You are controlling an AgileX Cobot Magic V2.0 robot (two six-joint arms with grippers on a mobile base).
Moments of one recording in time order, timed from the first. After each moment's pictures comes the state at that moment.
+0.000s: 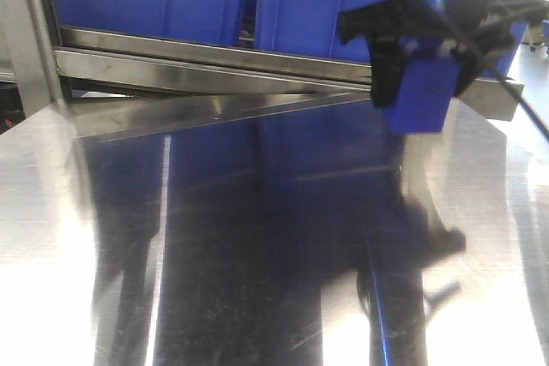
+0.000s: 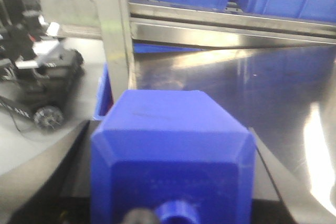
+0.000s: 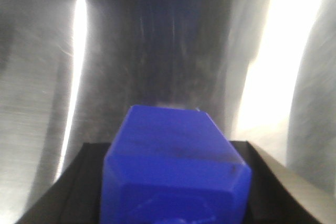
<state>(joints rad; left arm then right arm) -0.12 0.29 -0.48 0.07 0.53 -0.07 0.47 1.66 -1.29 -0.29 0.76 0.51</state>
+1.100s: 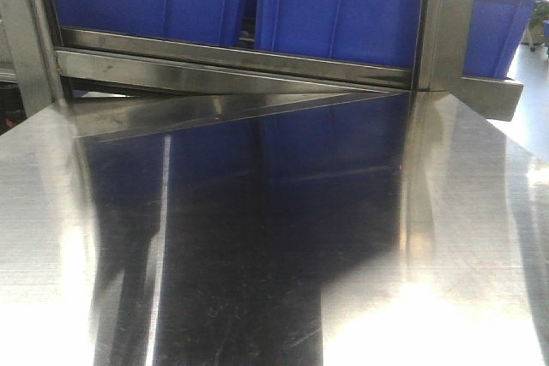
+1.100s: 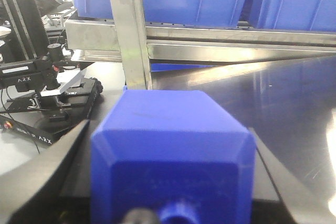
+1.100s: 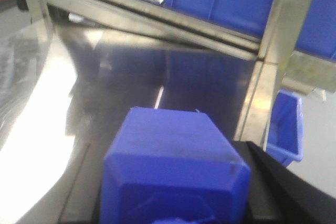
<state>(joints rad) -0.12 0.15 -0.42 0.14 0.53 -0.07 0.56 0.35 -0.41 -0.48 0.40 0.50</state>
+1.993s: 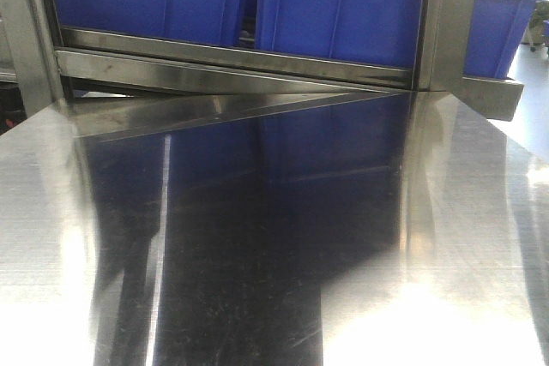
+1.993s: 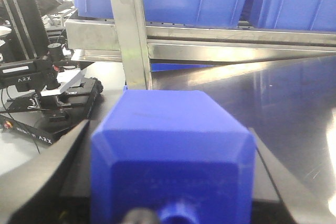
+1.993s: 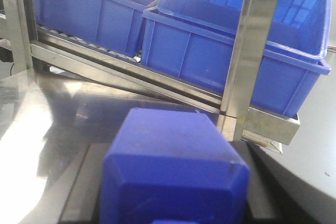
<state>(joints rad) -0.12 0.15 -0.42 0.14 0.53 -0.07 0.56 0.16 -0.41 -0.57 0.43 0.49</state>
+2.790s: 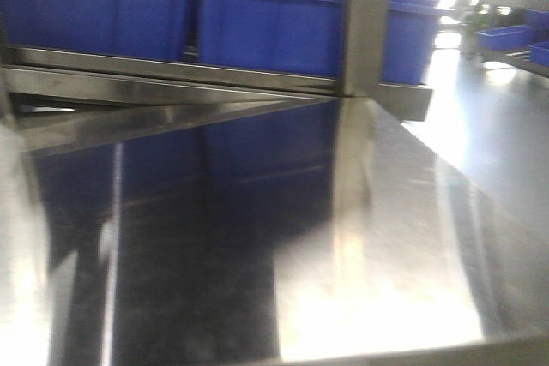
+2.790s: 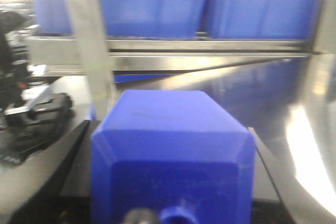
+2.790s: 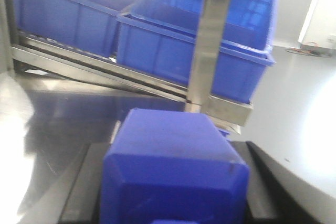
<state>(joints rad) -0.12 0.15 -0.42 0.14 0.53 -0.07 0.56 0.16 -0.41 -0.58 0.43 0.49</state>
